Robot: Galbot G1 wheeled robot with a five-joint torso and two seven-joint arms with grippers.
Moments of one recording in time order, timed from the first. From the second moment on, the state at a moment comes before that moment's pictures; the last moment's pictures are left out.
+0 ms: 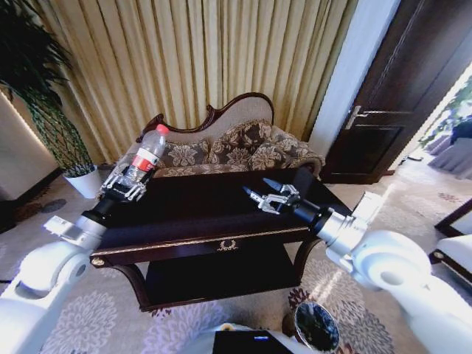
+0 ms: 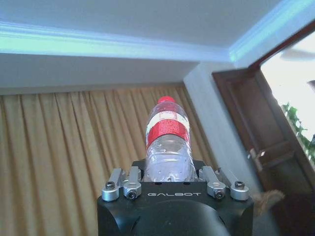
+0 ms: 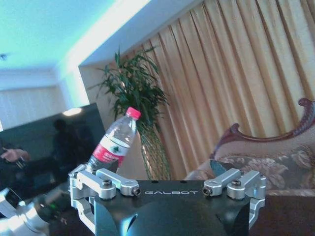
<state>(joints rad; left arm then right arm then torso) 1.43 -0.76 -0.85 -2.21 -0.67 -0.07 0.22 -1.13 0.69 0.56 2.51 1.49 -0.43 0.12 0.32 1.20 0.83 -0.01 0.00</state>
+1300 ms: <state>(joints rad) 0.92 -0.82 -0.18 -2.10 -0.65 0.00 0.14 -0.98 0.78 0.47 2.31 1.45 -0.47 0.12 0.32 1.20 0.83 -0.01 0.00</state>
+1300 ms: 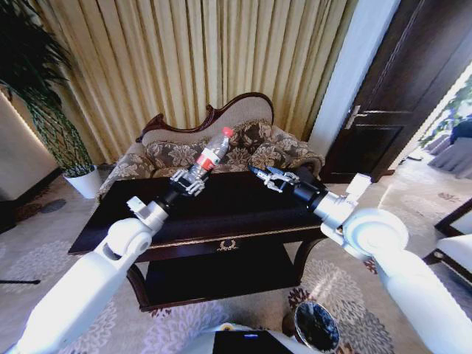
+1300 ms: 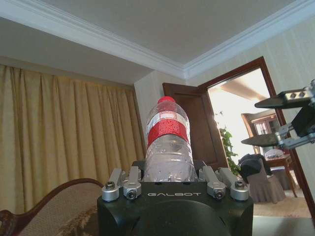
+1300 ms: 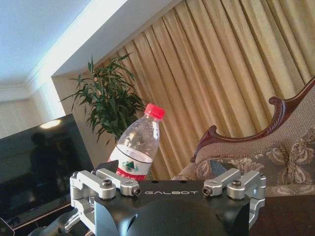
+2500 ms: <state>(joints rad) 0.72 -0.91 -0.01 -1.87 -0.55 -0.07 0.28 -0.86 0.73 0.35 2.03 1.35 -0.40 0.12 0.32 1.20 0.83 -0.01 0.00</state>
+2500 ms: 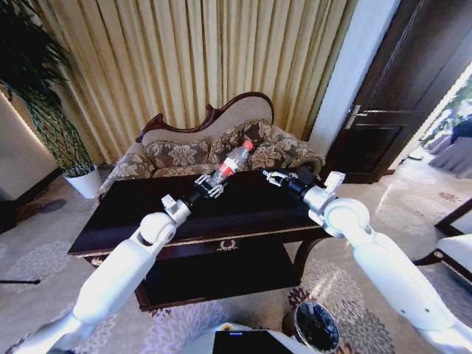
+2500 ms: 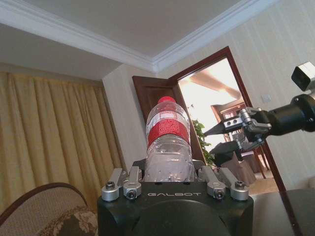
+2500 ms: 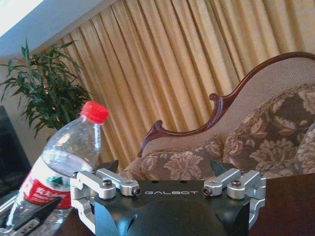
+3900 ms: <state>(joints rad) 0.78 -0.79 -0.15 -1.97 -0.76 -0.02 0.21 -0.91 0.58 0.40 2.18 1.34 -0.30 0.12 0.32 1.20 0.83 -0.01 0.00</state>
